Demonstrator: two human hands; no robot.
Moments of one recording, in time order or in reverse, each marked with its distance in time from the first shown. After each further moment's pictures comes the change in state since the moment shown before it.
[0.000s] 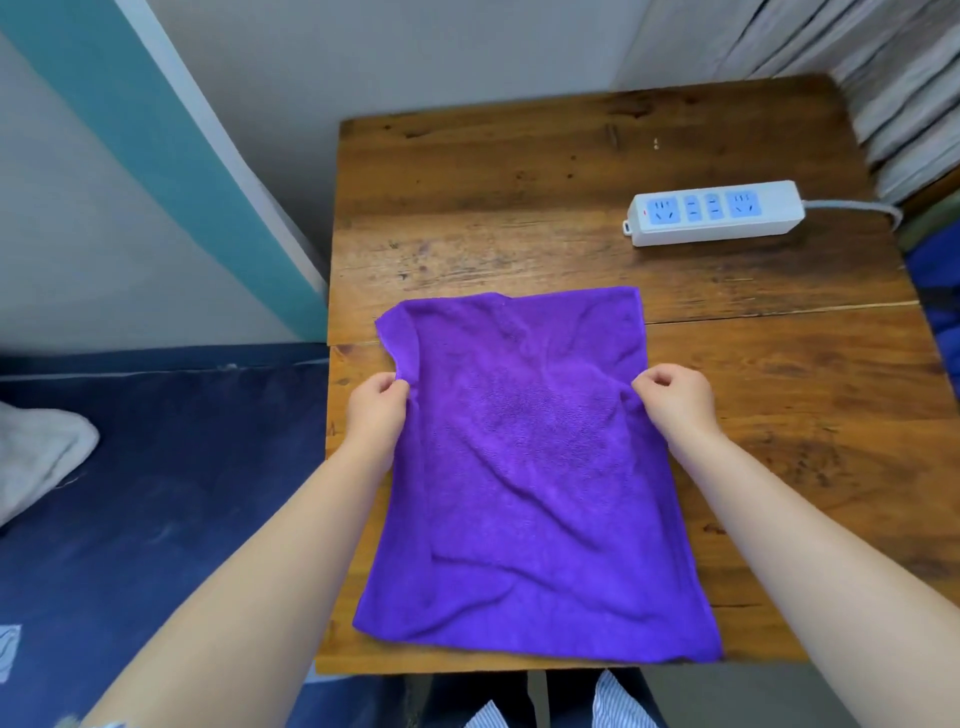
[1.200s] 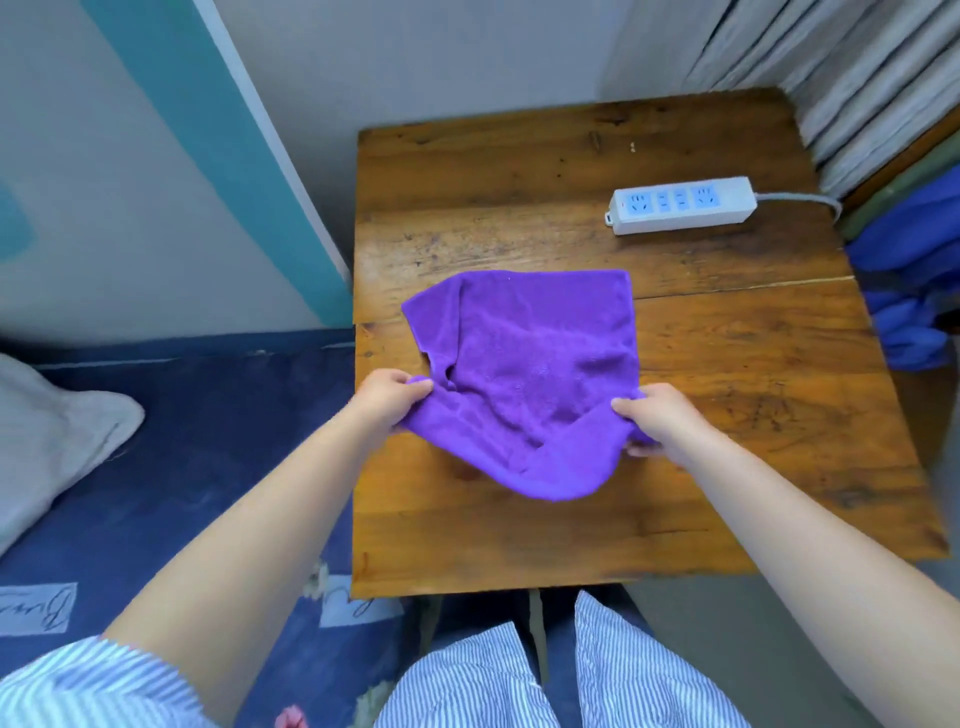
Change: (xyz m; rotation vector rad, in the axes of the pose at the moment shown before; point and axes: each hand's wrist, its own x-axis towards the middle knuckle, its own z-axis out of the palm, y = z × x) left_hand -0.060 0.003 -0.040 0.281 -0.284 -0.112; right_hand -0.089 -0.001 -0.030 0.145 -0.412 0.349
